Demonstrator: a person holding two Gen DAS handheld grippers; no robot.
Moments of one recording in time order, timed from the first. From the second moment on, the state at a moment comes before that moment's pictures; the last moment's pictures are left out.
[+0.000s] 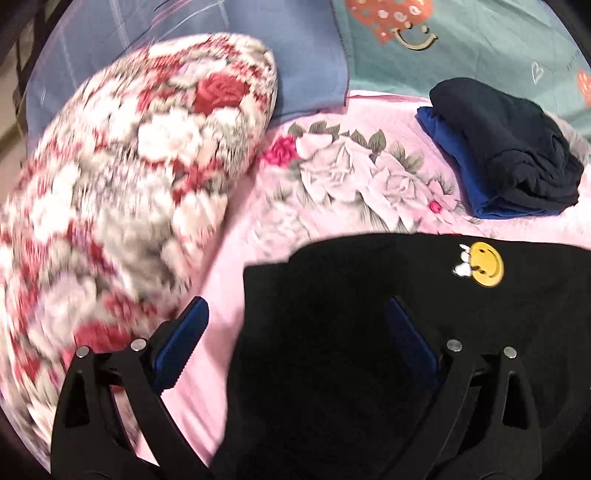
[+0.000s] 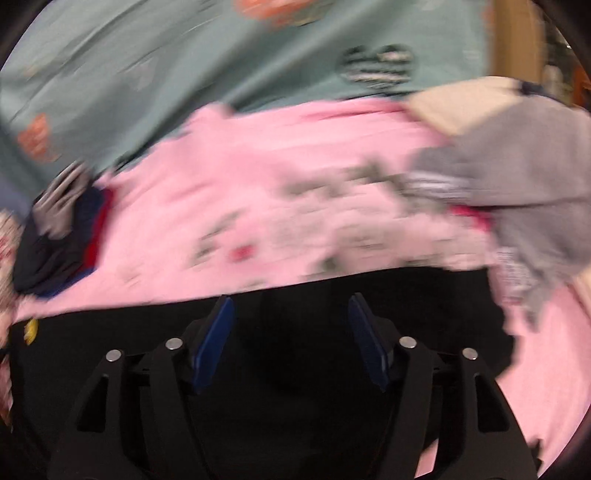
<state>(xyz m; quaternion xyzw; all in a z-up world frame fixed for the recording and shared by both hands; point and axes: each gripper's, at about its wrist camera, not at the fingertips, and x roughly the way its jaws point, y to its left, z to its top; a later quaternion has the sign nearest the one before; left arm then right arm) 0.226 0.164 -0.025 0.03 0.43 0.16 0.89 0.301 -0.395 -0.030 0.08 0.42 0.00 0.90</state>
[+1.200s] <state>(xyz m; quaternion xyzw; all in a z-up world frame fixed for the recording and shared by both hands) 0.174 0.148 0.023 0.01 0.39 0.02 0.92 0.234 -0.239 0.037 -0.06 0.38 0.28 0.88</state>
